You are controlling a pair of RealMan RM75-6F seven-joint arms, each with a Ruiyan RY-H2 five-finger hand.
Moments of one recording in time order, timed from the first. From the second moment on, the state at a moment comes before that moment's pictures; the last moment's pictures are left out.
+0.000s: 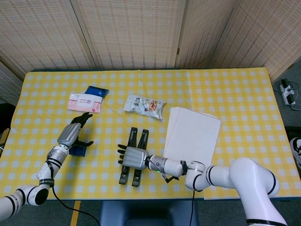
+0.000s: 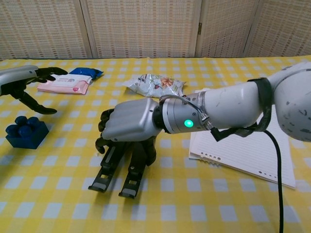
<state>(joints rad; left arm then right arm) -0.63 -1.41 -0.18 -1.32 1.19 0.85 -0.21 1.25 -1.69 0.03 -1.26 -1.60 0.57 -0.24</state>
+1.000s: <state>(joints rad) -0.64 -1.39 -0.19 -1.38 1.17 0.88 -0.13 1.15 -1.61 -0.02 -1.32 -1.65 0.73 -0.25</state>
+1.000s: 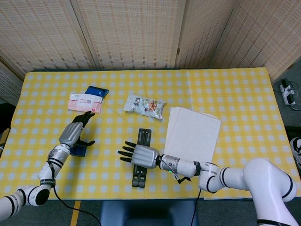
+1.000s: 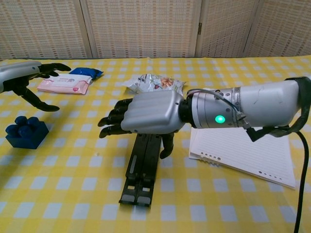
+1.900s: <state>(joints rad) -0.35 -1.25 -0.10 -1.49 1.27 1.38 0.07 0.45 -1.17 -0.06 -1.70 -1.44 1.47 -0.27</state>
